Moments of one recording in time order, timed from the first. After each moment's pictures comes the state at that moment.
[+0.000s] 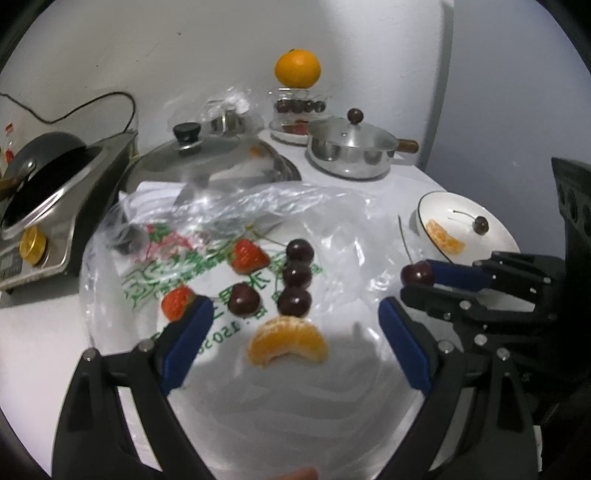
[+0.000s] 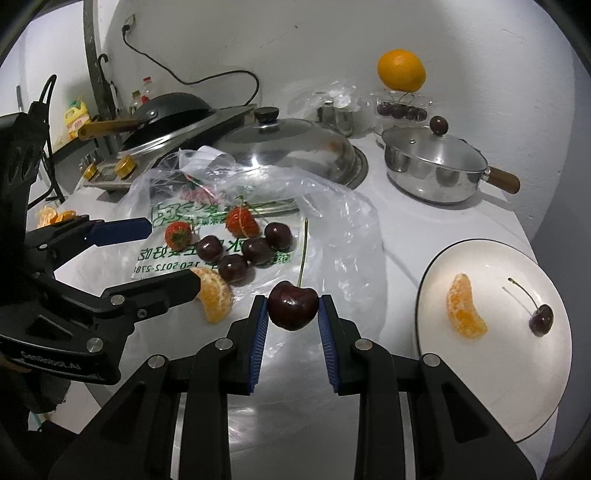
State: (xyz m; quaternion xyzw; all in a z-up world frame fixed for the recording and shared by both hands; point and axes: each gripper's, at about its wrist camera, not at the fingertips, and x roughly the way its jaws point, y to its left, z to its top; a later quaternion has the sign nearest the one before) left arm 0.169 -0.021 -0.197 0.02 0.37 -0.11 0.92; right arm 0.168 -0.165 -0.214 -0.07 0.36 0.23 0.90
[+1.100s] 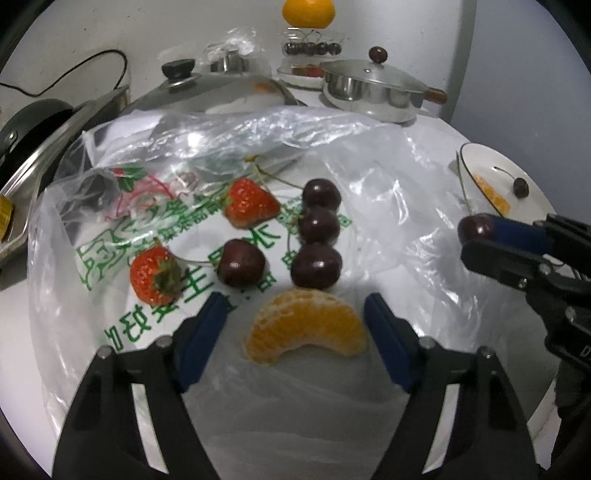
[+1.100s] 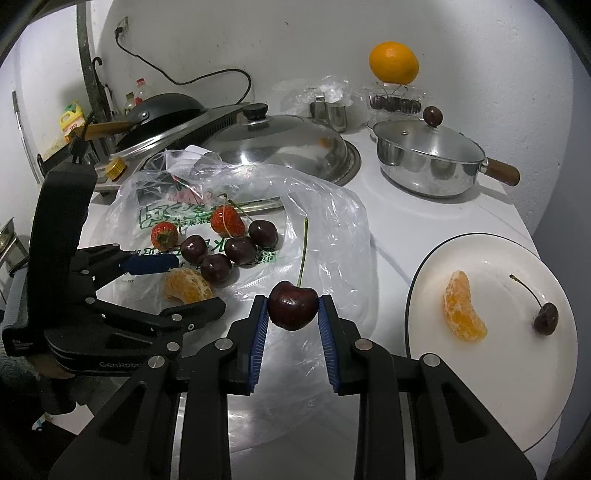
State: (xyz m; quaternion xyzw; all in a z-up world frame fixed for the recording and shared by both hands) left arm 0.201 -0.026 -0.251 0.03 0.44 -0.09 0.89; right arm 0.179 -0.171 -0.225 -0.06 0.36 0.23 0.90
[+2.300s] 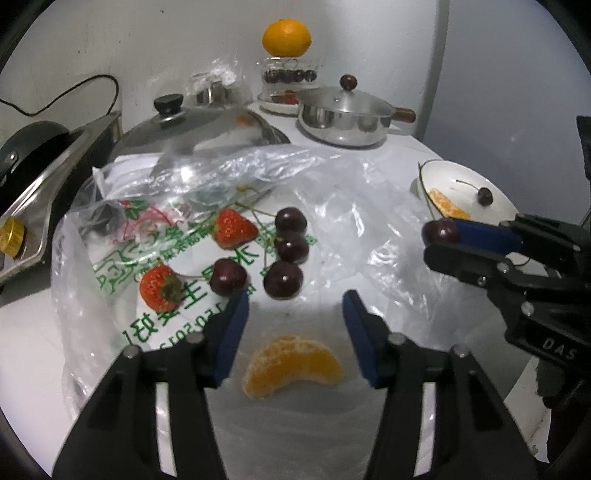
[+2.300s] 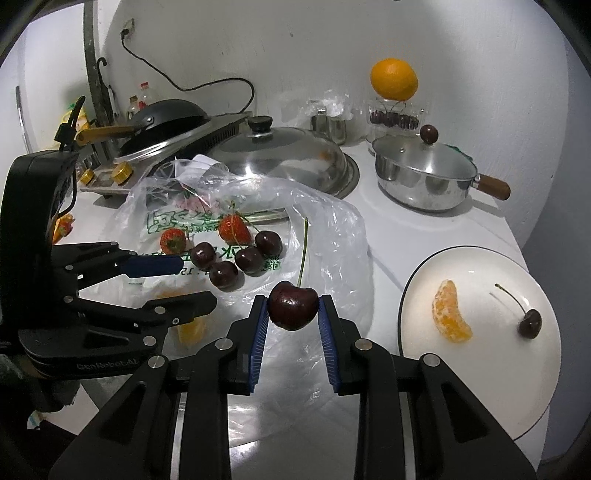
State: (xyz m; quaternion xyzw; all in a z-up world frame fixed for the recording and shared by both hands) left arm 0.177 -0.029 -0.218 0.03 0.41 -0.12 0.90; right arm 0.162 -0.169 -0.206 -0.07 0.34 0.22 0.91
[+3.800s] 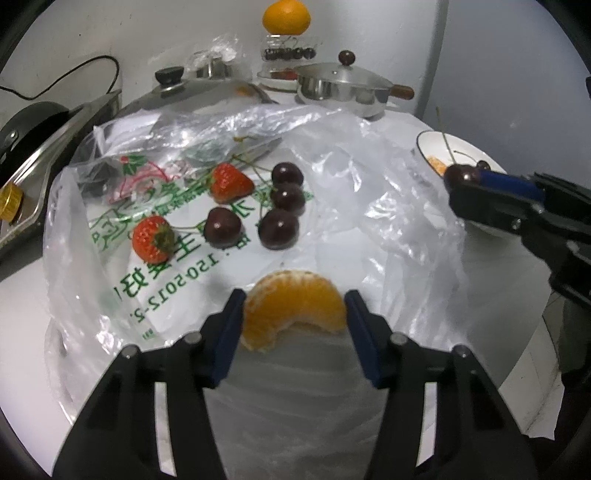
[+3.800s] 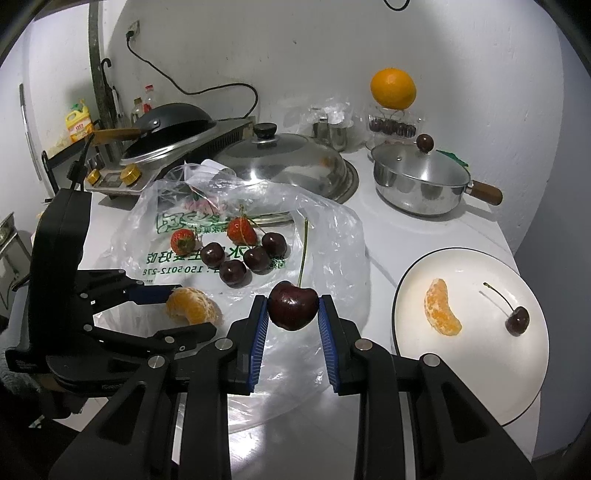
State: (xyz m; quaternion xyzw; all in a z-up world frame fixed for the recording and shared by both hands) left arm 0.157 -0.030 -0.235 0.03 0.44 -0.12 0.89; right arm 0.146 -0.170 -0.199 -0.08 0.34 0.22 0.91
